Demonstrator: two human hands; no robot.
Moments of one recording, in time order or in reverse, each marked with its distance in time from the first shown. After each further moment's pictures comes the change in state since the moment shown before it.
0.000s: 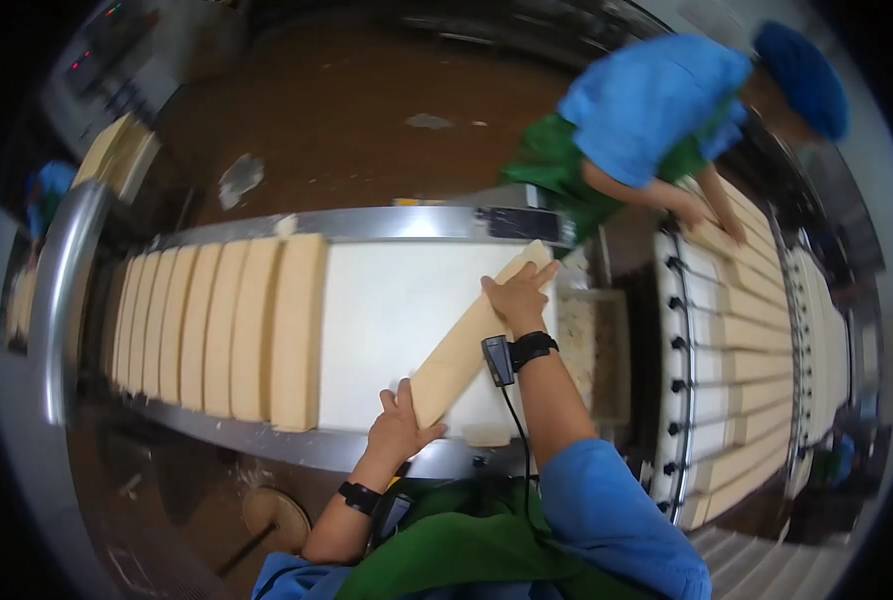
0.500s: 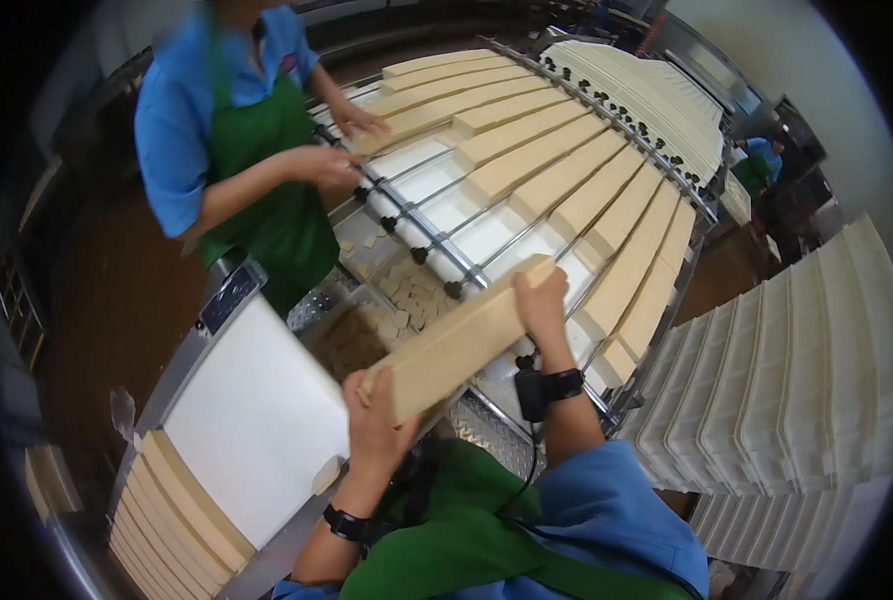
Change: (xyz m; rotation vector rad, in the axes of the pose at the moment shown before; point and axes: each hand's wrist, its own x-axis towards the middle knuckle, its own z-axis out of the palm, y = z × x) left_hand -0.035 0.253 0.145 -0.016 0.023 0.894; right_hand -0.111 0.402 -0.244 0.459 0.728 0.541
